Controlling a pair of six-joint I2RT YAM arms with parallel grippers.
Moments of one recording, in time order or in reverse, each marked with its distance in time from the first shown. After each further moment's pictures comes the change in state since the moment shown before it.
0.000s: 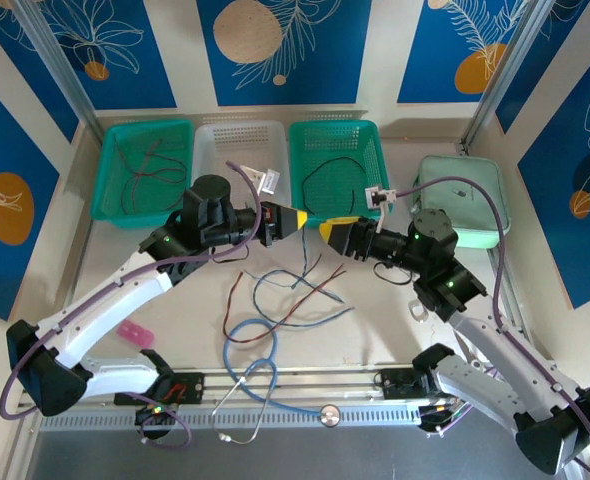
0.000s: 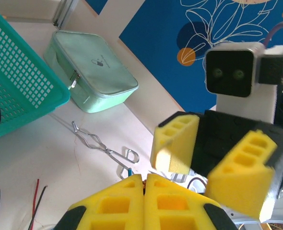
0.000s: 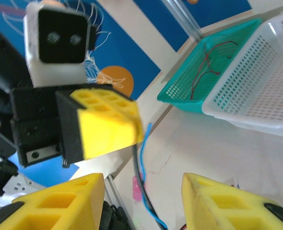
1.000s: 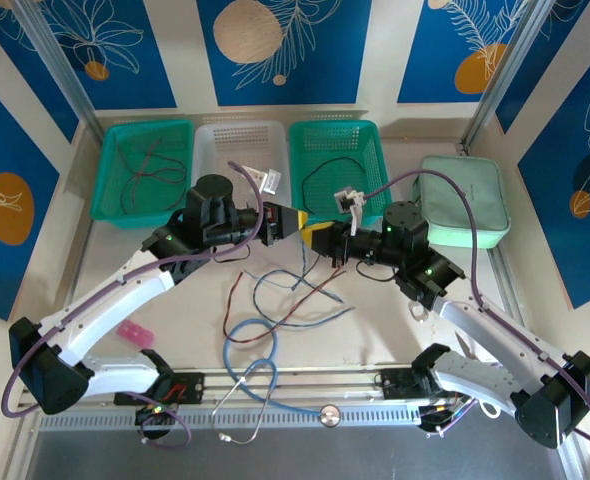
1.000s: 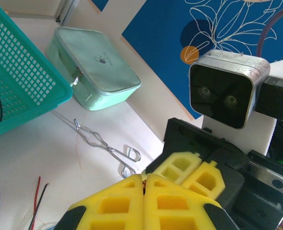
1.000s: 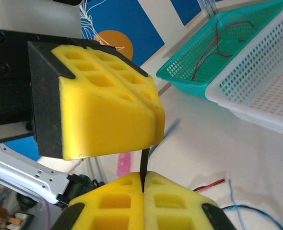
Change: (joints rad) left arm 0.002 0.012 0.000 -0.003 -0.001 -0.003; right arm 0.093 0.145 0.045 -0.007 0.013 -0.171
